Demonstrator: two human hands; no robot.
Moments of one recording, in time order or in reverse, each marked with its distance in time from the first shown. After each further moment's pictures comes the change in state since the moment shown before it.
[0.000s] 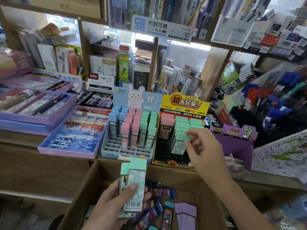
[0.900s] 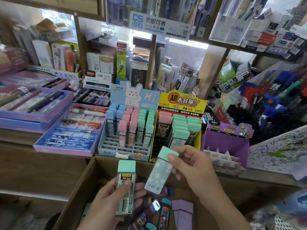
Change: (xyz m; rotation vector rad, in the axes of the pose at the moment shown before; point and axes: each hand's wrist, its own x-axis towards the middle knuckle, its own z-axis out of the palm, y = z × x) left_hand 0.010 -0.009 -0.005 -0.048 -0.005 0.032; right_hand -0.036 -0.035 0.007 0.631 -0.237 0.459
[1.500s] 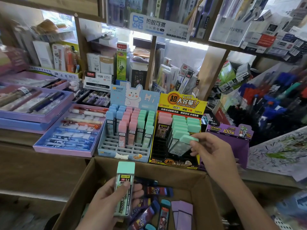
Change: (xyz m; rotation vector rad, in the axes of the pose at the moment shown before) left_hand -0.008 0.007 0.004 0.064 0.050 0.000; right_hand 0.026 -0.004 -0.051 -0.330 0.198 -0.269
